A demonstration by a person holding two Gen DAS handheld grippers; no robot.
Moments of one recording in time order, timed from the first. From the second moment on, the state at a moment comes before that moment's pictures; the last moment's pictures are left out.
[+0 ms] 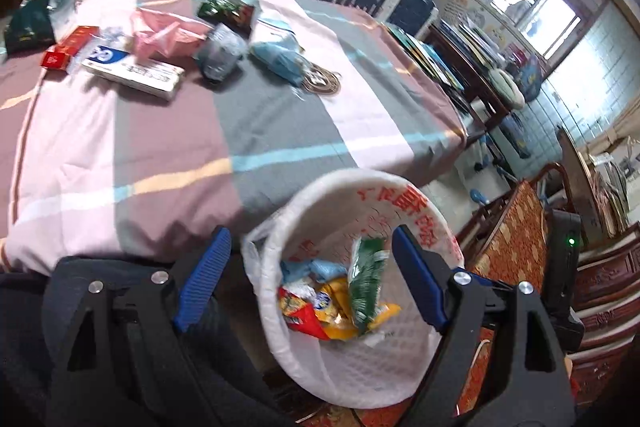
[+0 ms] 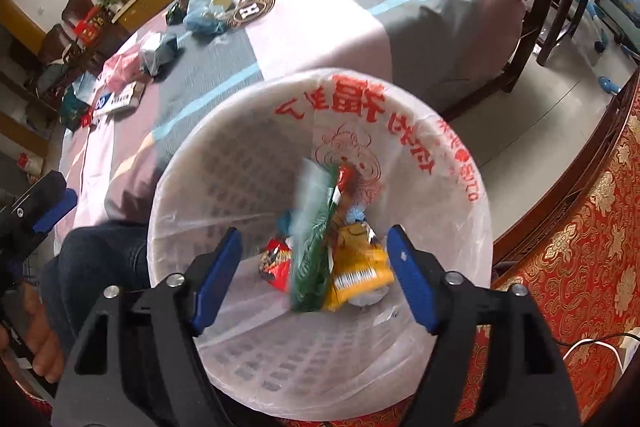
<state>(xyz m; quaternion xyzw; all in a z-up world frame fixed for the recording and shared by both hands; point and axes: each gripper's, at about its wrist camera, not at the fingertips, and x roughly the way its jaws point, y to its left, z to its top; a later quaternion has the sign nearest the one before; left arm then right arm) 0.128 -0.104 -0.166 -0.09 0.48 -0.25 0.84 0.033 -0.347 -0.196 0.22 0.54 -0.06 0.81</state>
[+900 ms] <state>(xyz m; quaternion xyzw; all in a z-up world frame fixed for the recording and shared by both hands) 0.205 0.127 -0.179 -0.13 0.41 0.10 0.90 0.115 -0.283 -0.154 0.24 0.49 0.00 0.84</state>
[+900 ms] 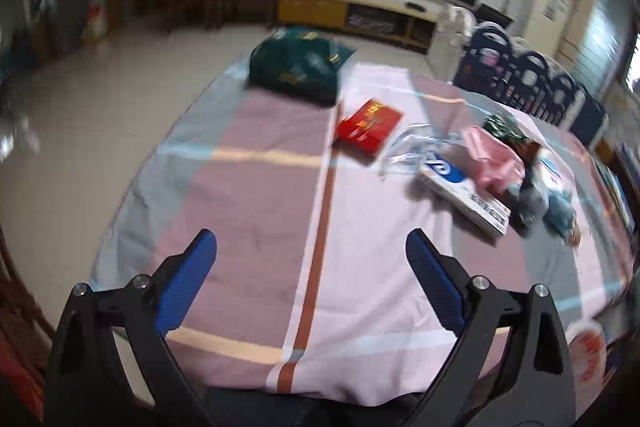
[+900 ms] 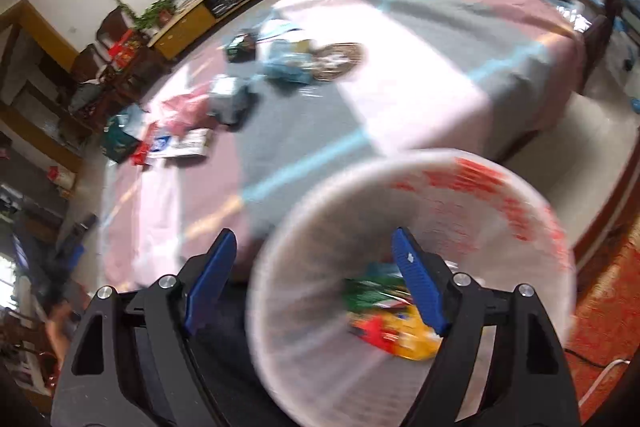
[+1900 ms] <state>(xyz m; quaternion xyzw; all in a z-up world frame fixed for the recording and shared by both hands) 0.188 0.167 -0.182 -0.27 0.33 0.04 0.90 0.362 -0.064 -0.191 -0.05 0.52 0.15 0.84</state>
